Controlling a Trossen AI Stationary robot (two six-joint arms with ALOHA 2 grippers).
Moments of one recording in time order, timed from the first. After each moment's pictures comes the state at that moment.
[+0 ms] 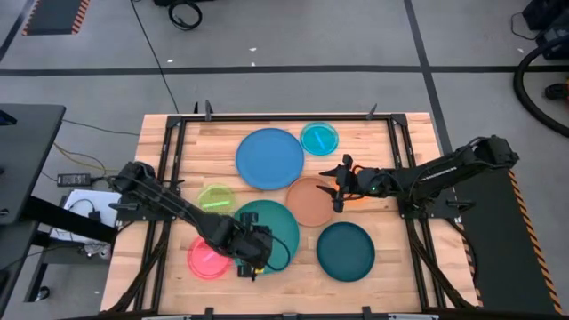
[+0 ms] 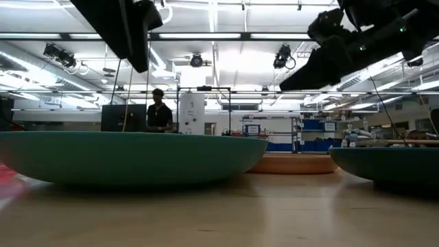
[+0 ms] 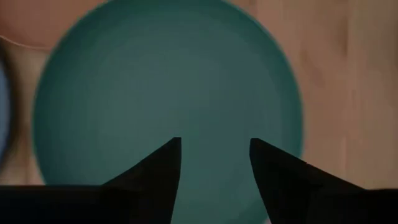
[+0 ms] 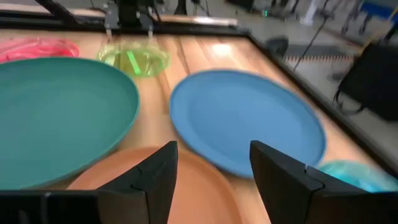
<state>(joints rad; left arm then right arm) -0.52 1.80 1.46 -0.89 -0.23 -0.48 0.09 1.17 0.40 0.43 0.39 -0.03</state>
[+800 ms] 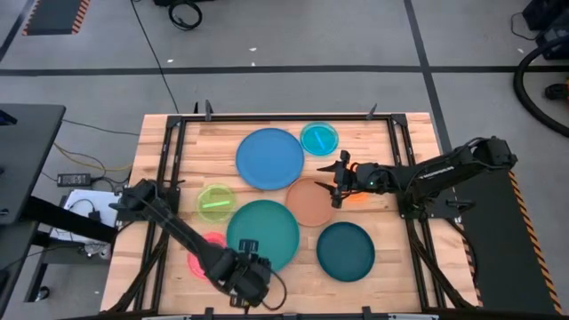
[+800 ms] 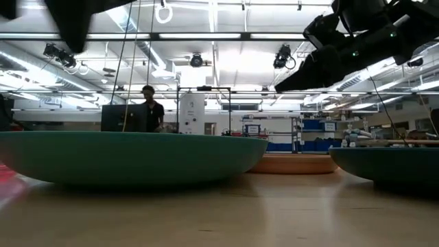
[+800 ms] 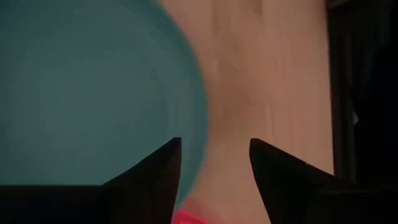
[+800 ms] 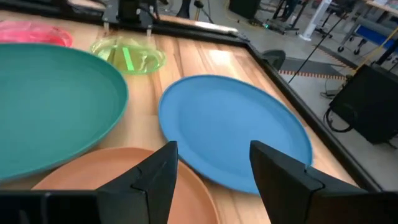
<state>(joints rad) -0.68 1.98 1.65 -0.99 -0.18 -0.54 0.02 1.21 0.40 0.48 0.32 -0.15</state>
